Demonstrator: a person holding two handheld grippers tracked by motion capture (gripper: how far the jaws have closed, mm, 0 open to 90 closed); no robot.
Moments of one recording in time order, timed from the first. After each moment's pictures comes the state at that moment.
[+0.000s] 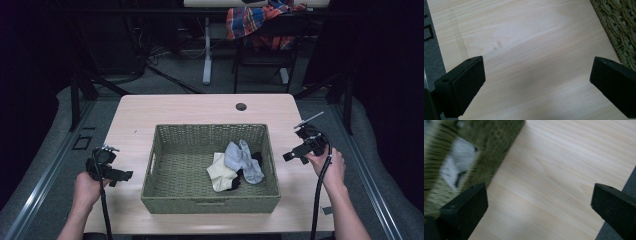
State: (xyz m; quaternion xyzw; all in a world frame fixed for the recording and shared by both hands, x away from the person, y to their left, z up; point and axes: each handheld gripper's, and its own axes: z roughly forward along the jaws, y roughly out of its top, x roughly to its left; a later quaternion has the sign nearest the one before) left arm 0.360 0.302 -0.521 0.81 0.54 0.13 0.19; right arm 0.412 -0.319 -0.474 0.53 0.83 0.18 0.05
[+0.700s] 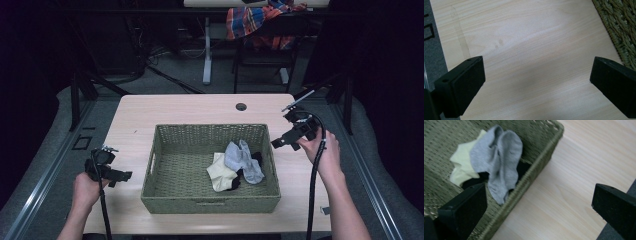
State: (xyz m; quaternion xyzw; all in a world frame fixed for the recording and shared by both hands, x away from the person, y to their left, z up) left arm 0.359 0.304 -0.521 0.81 0.55 0.13 0.18; right arm 0.407 -0.261 -0.393 0.46 0.86 0.20 0.07
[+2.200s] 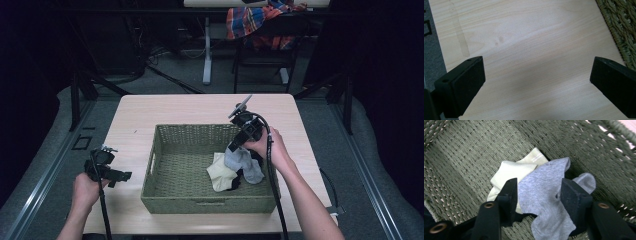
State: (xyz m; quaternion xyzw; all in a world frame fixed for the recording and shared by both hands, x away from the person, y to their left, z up) left arm 0.359 0.306 -0.524 0.80 0.55 0.13 0.18; right arm 0.445 -0.139 -0.441 0.39 0.90 0.18 -0.02
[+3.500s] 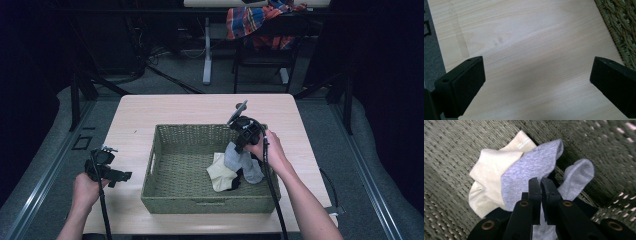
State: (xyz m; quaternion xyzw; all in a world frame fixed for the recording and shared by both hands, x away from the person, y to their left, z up) left arm 0.360 0.306 -0.524 0.80 0.55 0.13 0.19; right arm 0.450 -0.136 -0.461 0.41 0.90 0.12 -0.01
